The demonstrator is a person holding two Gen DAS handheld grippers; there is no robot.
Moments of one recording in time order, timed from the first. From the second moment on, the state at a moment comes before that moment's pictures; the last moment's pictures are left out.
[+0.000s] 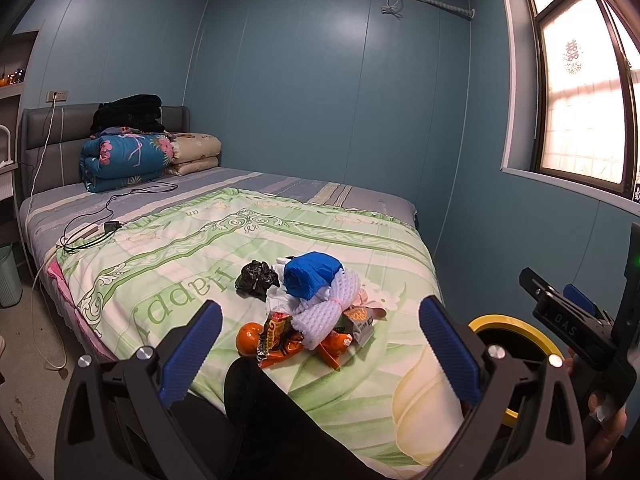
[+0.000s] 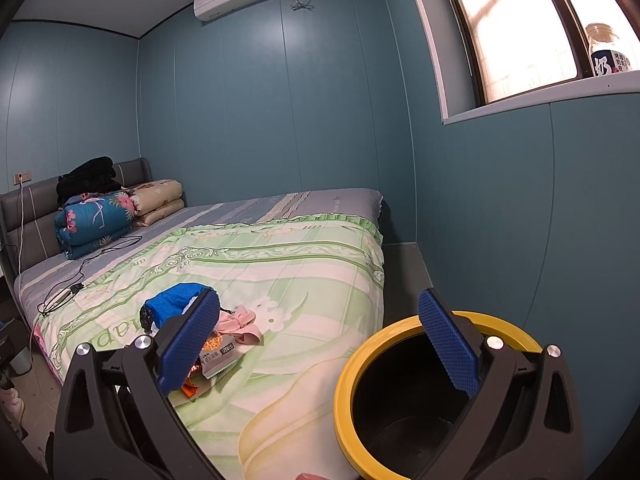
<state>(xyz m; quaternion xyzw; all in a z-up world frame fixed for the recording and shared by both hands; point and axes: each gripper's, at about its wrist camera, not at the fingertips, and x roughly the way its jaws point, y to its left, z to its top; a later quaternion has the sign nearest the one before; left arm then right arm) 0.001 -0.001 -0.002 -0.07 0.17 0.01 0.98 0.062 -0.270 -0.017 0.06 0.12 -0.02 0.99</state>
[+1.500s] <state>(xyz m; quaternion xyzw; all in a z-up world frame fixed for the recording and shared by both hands) 0.009 0.017 -0.008 -0.10 0.18 0.02 0.98 0.068 -0.266 -0.019 0.05 0.12 -0.03 0.99</state>
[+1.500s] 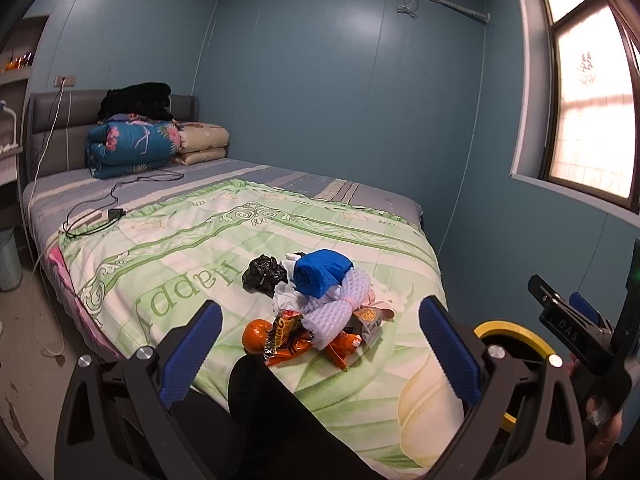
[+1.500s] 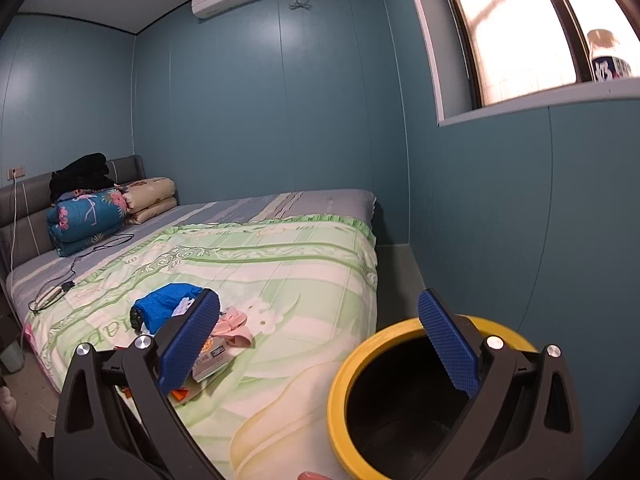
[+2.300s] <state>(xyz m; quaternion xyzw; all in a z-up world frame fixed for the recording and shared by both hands) 0.120 0.082 -0.081 -0.04 0.36 -0.06 0.93 0.210 -0.201 -0.035 0.00 0.32 0.18 0.93</state>
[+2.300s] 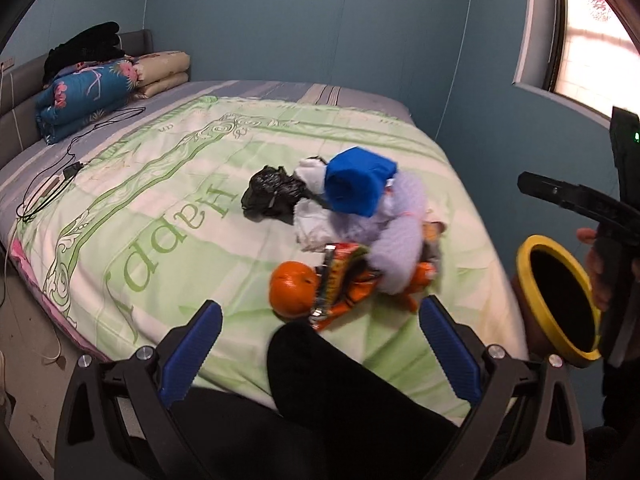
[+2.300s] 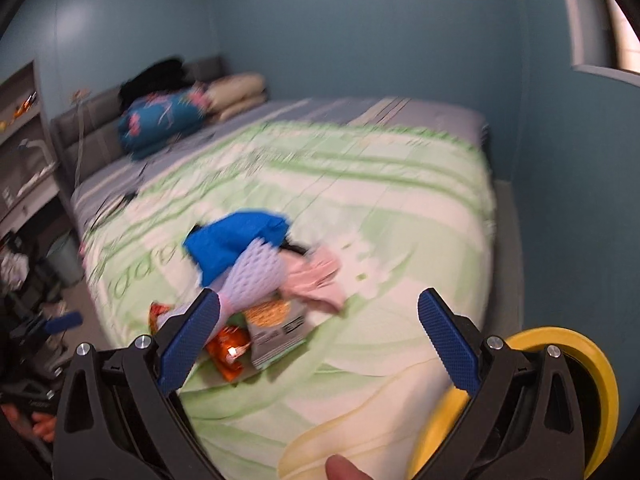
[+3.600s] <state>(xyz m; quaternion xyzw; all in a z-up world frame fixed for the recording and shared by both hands) 0.229 0.119 -0.156 -0.05 0.43 -0.19 0.88 0.297 -0.116 -0.082 -0.03 0.42 0.25 0.87</state>
